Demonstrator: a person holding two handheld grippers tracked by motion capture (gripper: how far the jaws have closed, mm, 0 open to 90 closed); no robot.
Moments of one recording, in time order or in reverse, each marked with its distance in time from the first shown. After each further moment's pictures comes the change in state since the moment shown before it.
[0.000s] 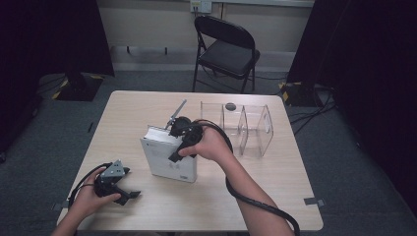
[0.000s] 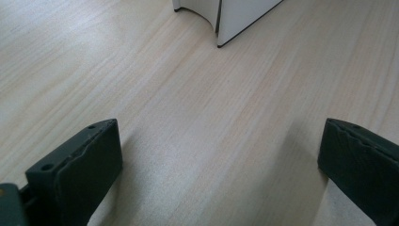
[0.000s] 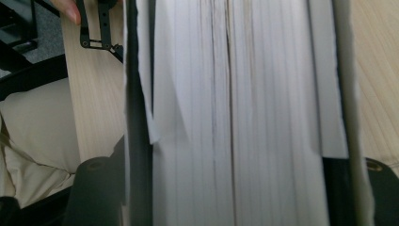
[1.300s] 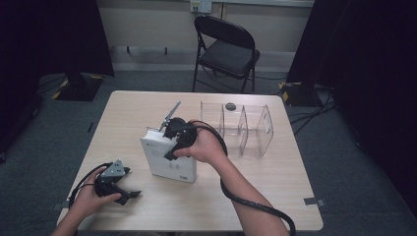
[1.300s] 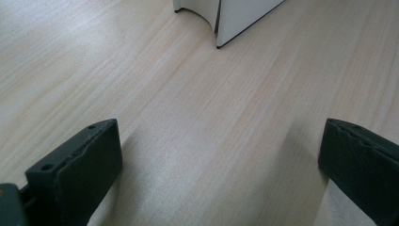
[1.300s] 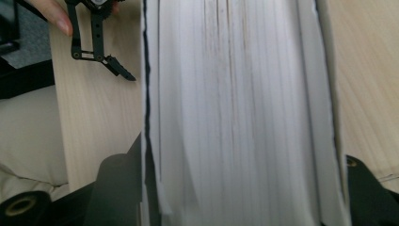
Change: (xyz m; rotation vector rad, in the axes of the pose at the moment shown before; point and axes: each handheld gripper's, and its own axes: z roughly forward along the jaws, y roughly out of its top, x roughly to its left) left arm 0.000 0.001 0.001 -0.002 -0.007 -0.002; right arm 0.008 0.009 0.007 -0.026 -0.053 -0.037
